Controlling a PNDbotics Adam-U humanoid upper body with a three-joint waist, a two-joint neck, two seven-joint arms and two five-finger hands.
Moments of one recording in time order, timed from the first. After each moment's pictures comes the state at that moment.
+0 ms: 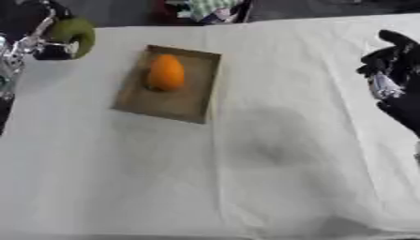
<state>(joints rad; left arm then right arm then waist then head) -0.93 0.56 -0.04 -0.82 -1.01 -0.34 0.05 -0.33 -0.26 0.03 -1.76 0.17 -0.09 0.09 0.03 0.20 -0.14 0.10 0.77</state>
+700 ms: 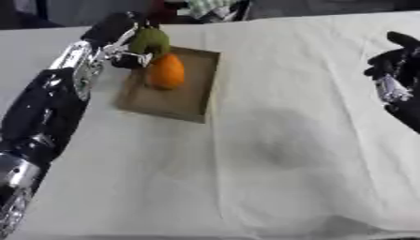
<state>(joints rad) -0.95 0.40 -0.09 -0.78 -1.09 -0.37 0.01 -0.33 -0.25 0.03 -1.76 0.16 -0.09 0.09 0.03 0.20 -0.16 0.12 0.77</state>
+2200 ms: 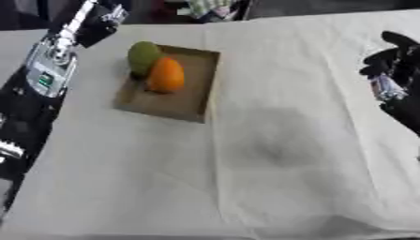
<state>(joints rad) -0.75 0.53 -0.04 -1.21 -0.31 -0.34 -0.03 -0.33 -0.25 0.03 -1.76 0.16 -0.09 0.09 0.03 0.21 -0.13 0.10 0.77</state>
